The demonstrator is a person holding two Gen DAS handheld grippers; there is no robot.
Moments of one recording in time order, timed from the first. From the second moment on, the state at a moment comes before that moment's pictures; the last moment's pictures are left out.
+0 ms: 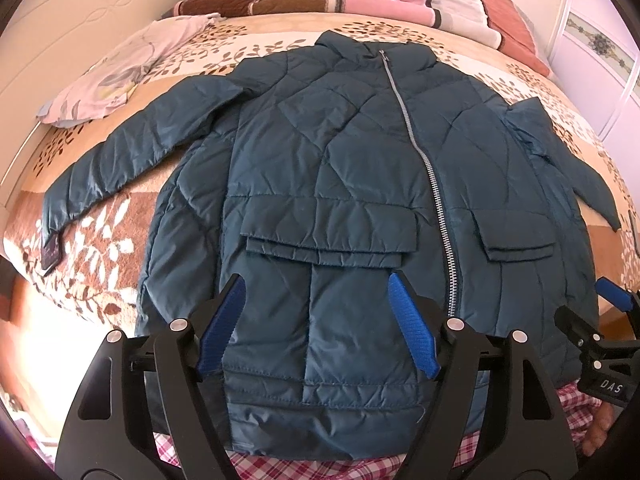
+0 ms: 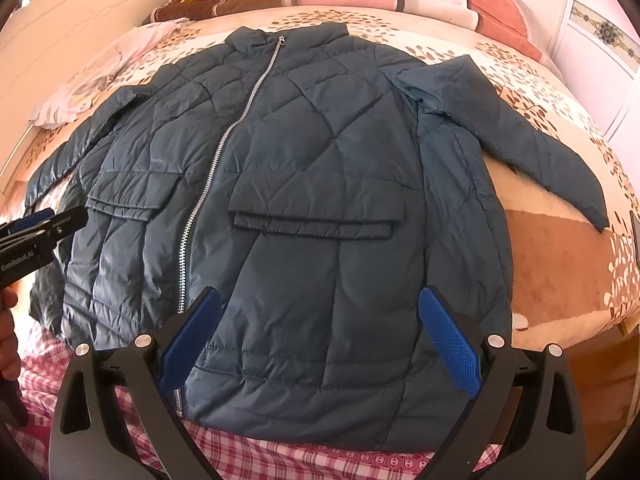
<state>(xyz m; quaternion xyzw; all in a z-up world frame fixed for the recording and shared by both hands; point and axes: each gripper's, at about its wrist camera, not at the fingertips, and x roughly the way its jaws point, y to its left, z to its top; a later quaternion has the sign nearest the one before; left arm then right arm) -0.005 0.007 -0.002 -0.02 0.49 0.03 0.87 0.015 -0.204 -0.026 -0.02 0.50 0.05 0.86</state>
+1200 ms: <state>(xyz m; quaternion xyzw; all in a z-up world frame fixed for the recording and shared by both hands) 0.002 0.007 -0.016 -0.02 0.51 0.04 0.86 0.024 -0.221 -0.039 0.02 0.52 0.05 0.85</state>
